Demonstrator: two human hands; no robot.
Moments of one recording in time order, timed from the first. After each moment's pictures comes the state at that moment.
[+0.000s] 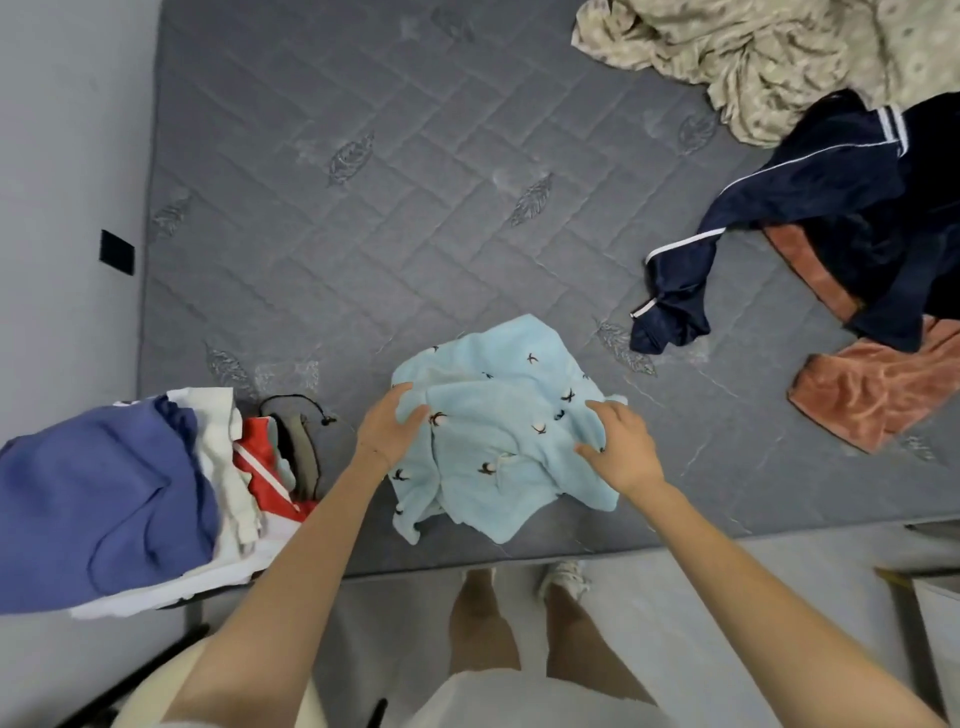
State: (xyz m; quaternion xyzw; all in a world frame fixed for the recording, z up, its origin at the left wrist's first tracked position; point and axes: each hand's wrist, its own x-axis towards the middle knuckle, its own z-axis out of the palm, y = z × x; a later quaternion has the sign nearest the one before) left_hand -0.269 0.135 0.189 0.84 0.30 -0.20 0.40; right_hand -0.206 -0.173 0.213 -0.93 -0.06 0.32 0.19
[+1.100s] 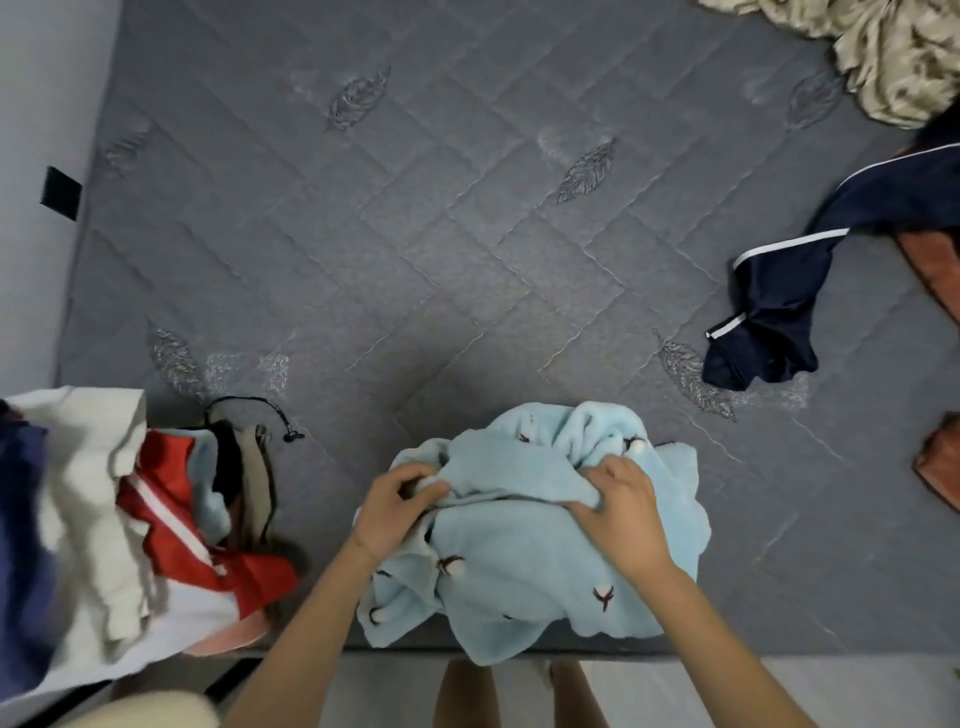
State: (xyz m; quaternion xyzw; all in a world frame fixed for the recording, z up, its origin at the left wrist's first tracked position) left_hand -0.294 0.123 0.057 0.74 0.29 -0.15 0.59; right_hand -0.197 -0.134 0.058 -0.93 -0.17 0.20 0.25
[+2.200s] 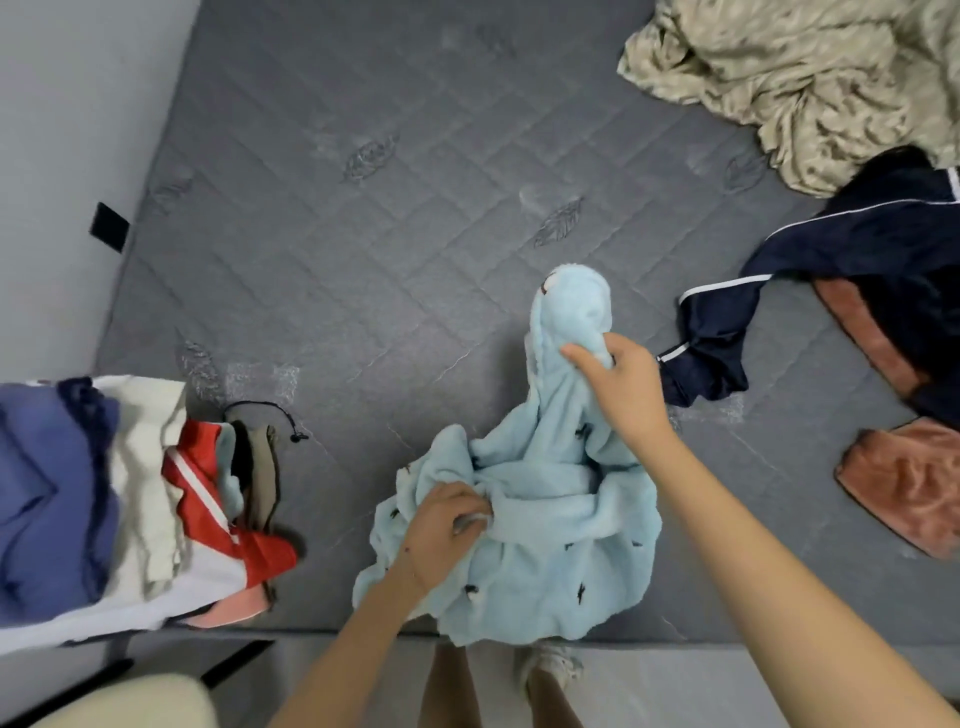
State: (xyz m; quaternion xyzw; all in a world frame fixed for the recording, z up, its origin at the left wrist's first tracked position) left_hand -0.315 0.038 0.121 0.86 0.11 -0.09 0.49; right_hand -0.108 -0.107 0.203 -0.87 -0.06 0.16 0.47
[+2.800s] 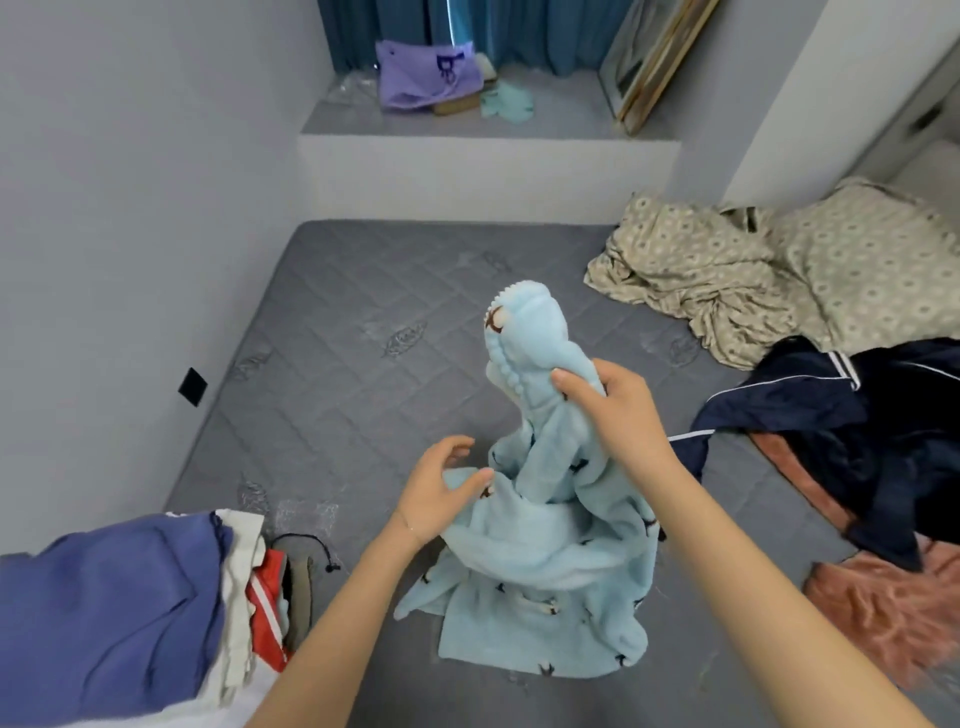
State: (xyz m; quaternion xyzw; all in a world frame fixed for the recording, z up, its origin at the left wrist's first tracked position) left_hand -0.207 0.111 0.322 0.82 0.16 0.02 0.54; right_hand -0.098 -0.072 0.444 -0.78 -0.16 0.11 0.60
